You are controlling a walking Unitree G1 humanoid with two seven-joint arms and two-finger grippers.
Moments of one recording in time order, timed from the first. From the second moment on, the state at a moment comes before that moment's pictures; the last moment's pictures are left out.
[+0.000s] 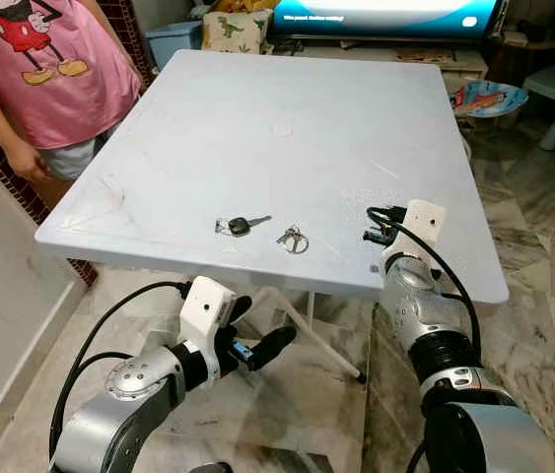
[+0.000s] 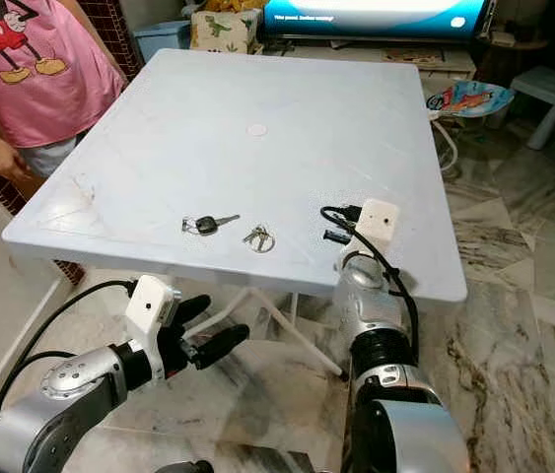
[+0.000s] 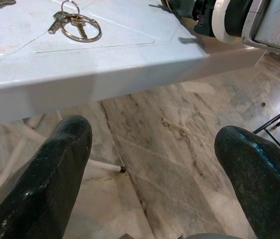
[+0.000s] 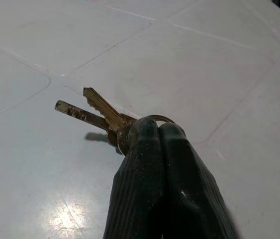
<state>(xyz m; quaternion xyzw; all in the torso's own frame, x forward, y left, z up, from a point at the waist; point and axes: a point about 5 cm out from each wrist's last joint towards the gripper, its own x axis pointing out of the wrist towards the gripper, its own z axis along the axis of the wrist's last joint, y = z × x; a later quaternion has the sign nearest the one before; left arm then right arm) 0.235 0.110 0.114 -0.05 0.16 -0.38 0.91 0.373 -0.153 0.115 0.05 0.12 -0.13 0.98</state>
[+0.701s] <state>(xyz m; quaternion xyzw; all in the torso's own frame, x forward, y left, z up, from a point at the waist) 0.235 0.109 0.114 -0.06 0.16 -0.38 0.91 0.370 -0.125 0.131 -0.14 0.02 -0.05 0.99</state>
